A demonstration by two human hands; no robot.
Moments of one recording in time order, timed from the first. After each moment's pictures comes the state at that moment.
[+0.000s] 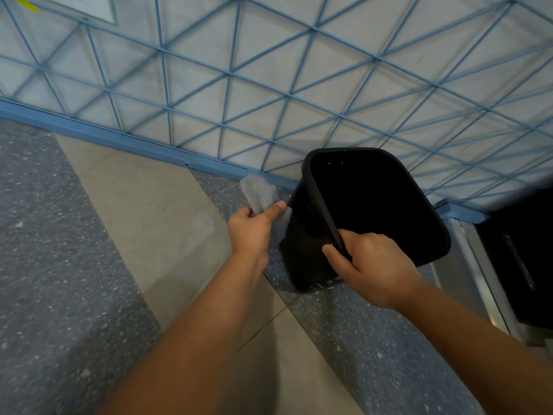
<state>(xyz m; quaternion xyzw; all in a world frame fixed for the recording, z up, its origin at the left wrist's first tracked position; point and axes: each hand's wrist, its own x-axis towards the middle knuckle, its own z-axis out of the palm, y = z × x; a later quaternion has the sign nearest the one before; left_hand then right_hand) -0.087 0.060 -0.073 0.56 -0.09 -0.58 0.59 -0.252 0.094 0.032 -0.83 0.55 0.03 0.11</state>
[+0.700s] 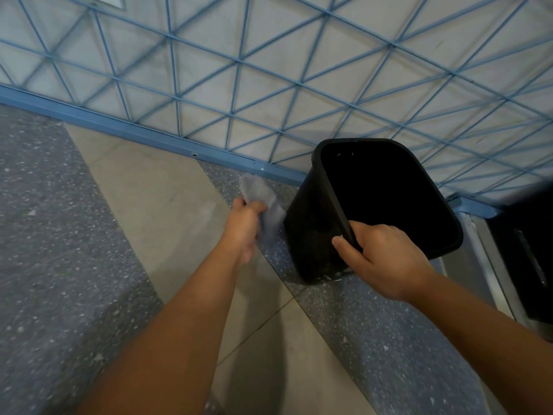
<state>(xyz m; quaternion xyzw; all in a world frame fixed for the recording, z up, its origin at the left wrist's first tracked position) -0.056 0.060 -0.096 0.57 -0.14 -0.62 0.52 -0.250 0.094 0.035 -0.83 0.55 0.03 0.13</state>
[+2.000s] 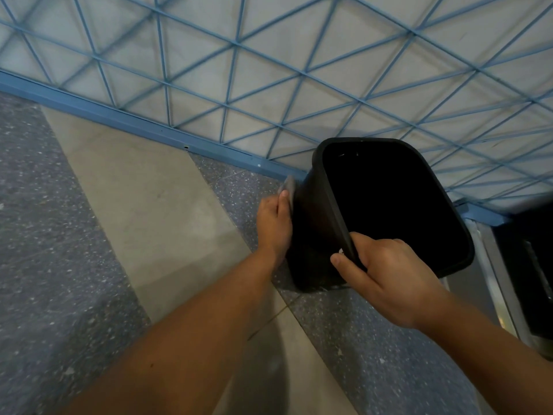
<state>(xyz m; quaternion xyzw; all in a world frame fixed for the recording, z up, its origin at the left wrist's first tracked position) -0.123 0.018 -0.137 0.64 -0.32 -0.45 0.54 -0.256 0.087 0.032 -0.86 0.48 0.01 0.15</state>
